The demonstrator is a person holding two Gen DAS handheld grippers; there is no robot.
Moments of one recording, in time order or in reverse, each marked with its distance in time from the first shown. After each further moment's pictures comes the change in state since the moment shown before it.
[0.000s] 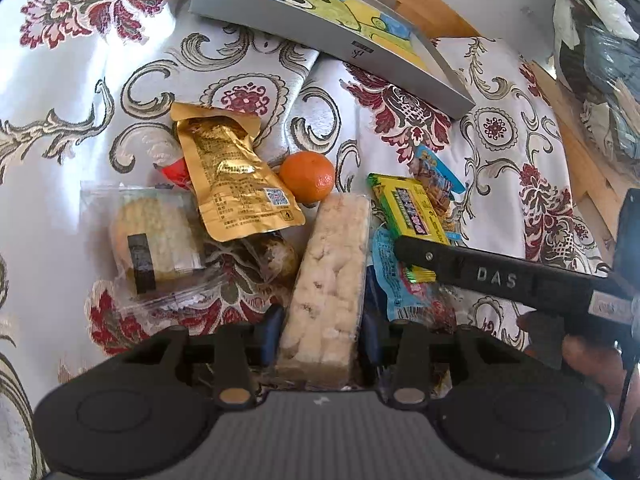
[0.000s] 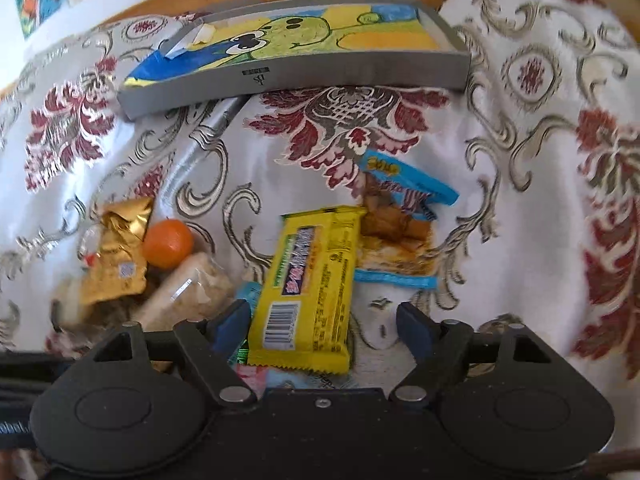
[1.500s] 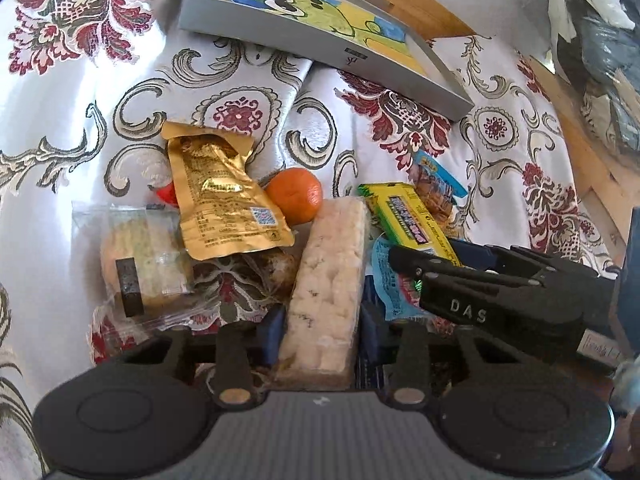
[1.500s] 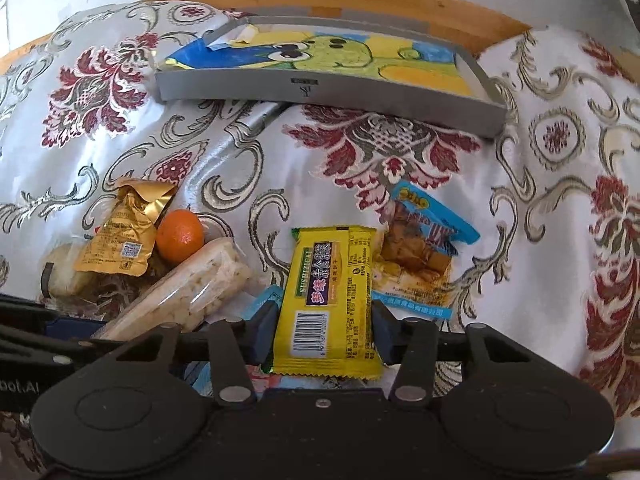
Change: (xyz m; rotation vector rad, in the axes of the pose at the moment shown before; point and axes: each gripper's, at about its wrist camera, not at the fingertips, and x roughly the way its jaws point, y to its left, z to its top) left arm 0.003 -0.008 0.006 0.027 -0.019 0.021; right arm -0.002 0.028 -0.005 -0.177 -0.084 -0.031
